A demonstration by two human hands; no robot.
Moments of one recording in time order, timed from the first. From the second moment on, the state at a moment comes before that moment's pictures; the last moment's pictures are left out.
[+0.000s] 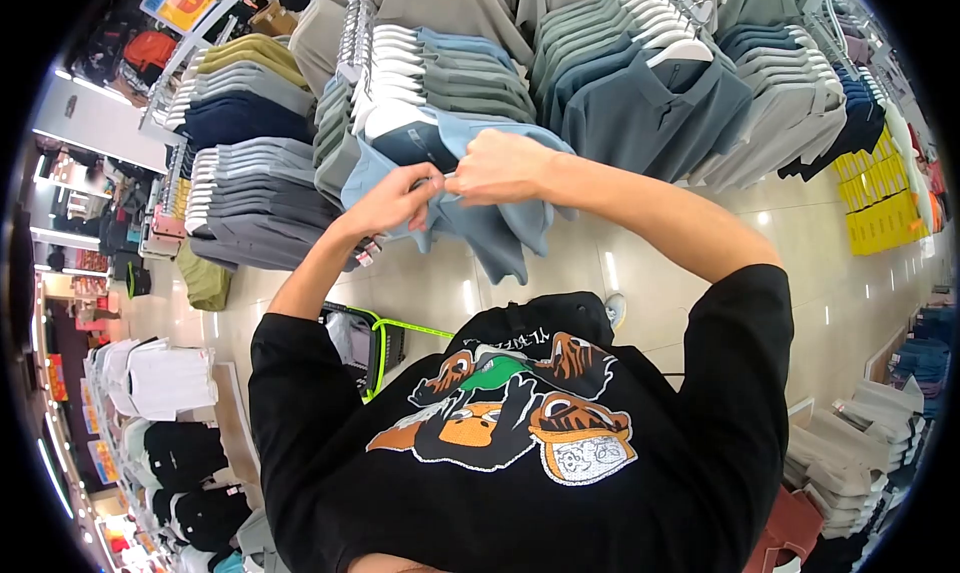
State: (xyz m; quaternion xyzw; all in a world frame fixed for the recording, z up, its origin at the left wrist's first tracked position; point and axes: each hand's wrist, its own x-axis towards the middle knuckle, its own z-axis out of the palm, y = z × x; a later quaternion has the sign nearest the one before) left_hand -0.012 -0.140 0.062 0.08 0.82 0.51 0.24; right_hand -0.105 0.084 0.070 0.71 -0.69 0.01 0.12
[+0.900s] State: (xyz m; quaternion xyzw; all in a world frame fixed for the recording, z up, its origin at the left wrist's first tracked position) left_hand 0.051 -0.184 0.048 0.05 0.94 0.34 -0.07; right_hand -0.165 -0.018 0.014 0.46 -0.81 0.27 0.24
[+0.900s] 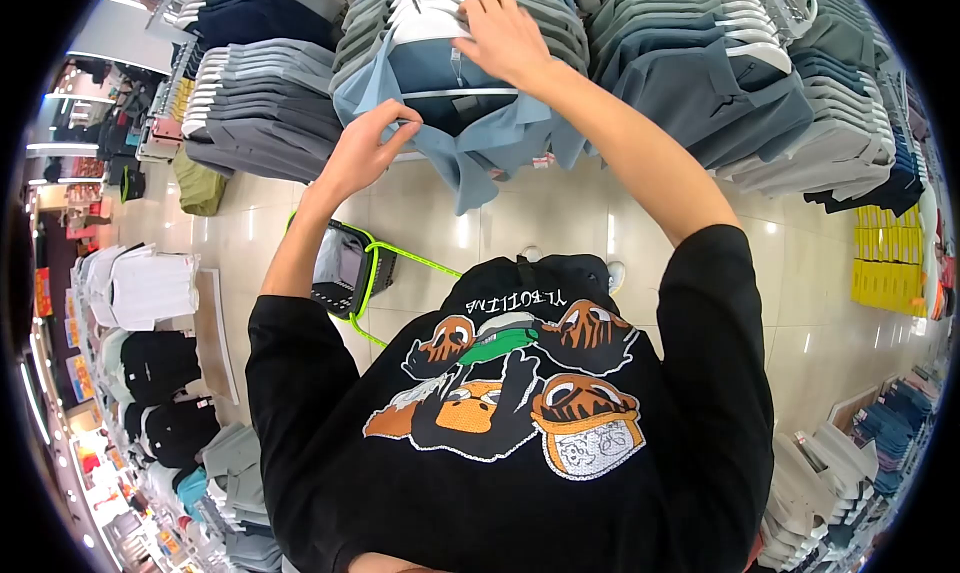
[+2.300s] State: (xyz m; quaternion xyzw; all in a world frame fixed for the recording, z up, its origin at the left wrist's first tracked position) left_hand 0.086 -0.185 0.042 -0.21 0.91 0.33 -0.14; right_hand -0.084 0.138 0.095 0.50 -0.77 0.39 -0.08
